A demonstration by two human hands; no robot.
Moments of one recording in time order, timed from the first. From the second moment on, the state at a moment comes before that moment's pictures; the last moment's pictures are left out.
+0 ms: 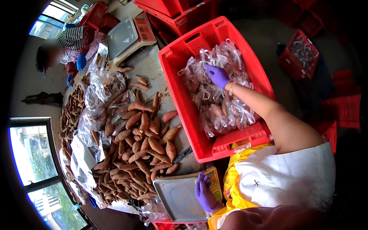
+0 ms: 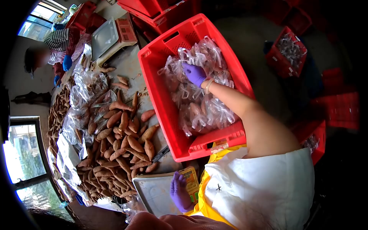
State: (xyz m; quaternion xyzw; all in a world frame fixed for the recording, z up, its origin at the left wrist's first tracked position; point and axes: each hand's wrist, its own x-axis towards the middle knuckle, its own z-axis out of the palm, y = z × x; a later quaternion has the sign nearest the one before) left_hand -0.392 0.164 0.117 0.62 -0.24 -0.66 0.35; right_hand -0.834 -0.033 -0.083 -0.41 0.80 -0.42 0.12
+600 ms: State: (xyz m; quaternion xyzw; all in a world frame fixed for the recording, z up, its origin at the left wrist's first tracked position) left_hand -0.411 0.164 0.146 0.63 -0.26 -0.66 0.32; right_hand -0.827 -0.077 -0.036 -0.38 0.74 -0.55 -0.04
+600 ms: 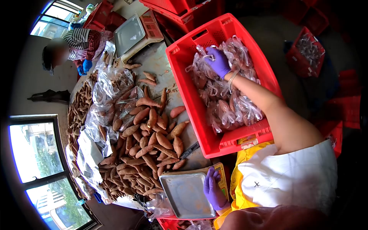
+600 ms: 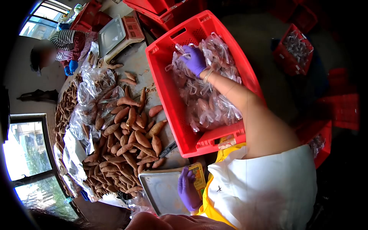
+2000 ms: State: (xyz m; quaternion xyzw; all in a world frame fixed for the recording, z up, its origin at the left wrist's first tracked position) left_hand -0.841 -0.066 -0.087 0.40 -0.48 -0.78 0.09; right_hand -0.984 -0.112 -0.011 -0.38 0.87 0.15 0.28
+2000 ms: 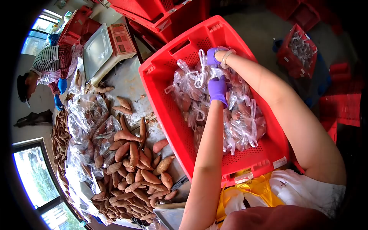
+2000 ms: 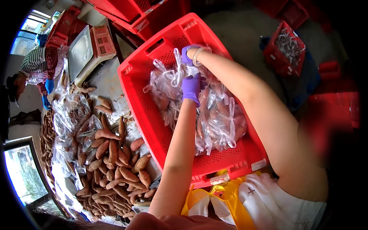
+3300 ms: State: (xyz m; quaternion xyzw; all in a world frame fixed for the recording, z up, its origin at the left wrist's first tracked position) left_hand -0.323 0.214 0.122 0.64 -0.13 -0.65 0.39; right_hand -0.470 -0.233 0.084 -0.75 0.36 -0.52 0.21
